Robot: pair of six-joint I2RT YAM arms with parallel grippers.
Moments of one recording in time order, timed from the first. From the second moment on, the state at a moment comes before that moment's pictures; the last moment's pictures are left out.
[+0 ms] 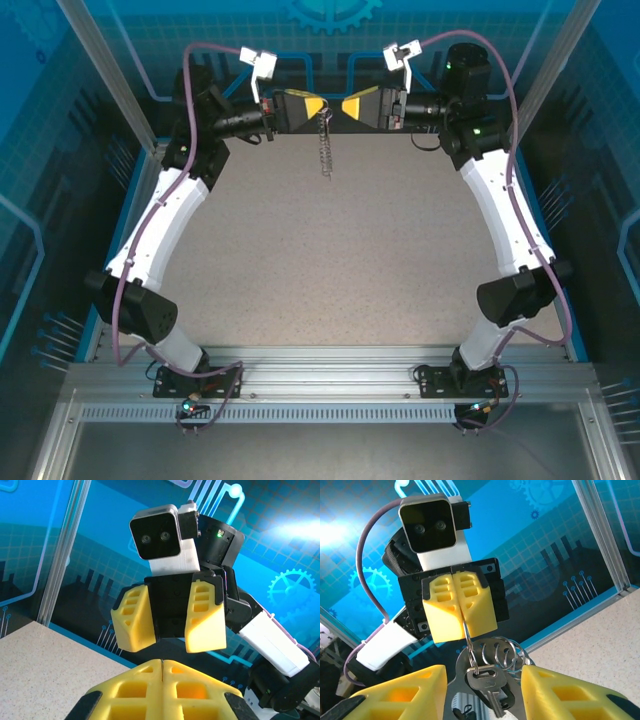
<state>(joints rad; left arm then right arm) -0.27 1.62 1.80 0.05 1.03 -0.62 0.27 1.72 2.04 -0.35 -1.16 0.55</state>
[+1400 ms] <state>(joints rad) -0.27 1.61 1.78 0.13 0.98 -0.67 0.36 1.71 1.89 -0.10 -1.11 0.70</state>
